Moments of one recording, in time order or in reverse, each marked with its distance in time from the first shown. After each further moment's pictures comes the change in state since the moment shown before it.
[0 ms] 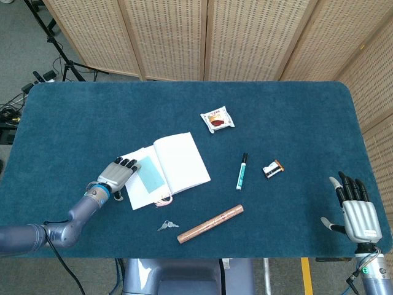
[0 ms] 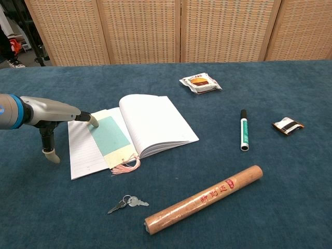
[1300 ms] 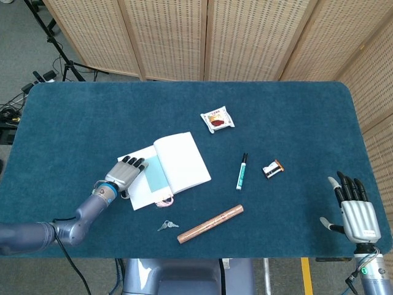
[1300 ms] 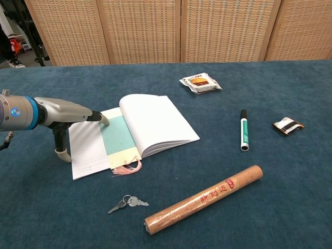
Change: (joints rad) left arm -0.018 -0.057 -0.012 0.051 0.020 -0.003 0.007; right arm -0.002 -0.003 -0.002 -0.003 -0.018 0.013 -0.009
